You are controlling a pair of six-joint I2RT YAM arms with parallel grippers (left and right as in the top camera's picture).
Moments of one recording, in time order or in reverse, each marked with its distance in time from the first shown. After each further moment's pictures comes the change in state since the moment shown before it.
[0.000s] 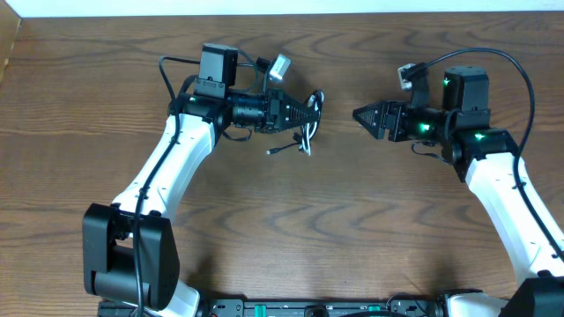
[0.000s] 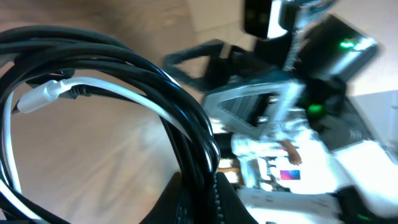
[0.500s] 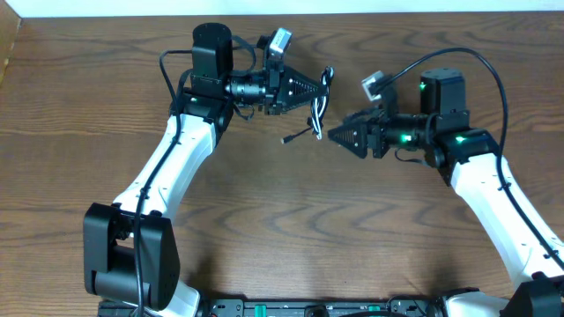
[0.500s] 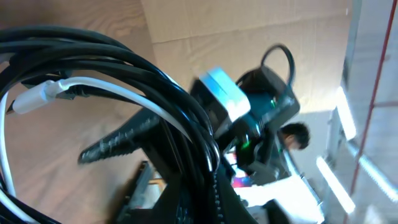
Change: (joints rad) left arm -0.002 0.000 -0.004 0.500 0.082 -0.612; right arm 0.114 0.003 0.000 0.014 -0.178 -0.277
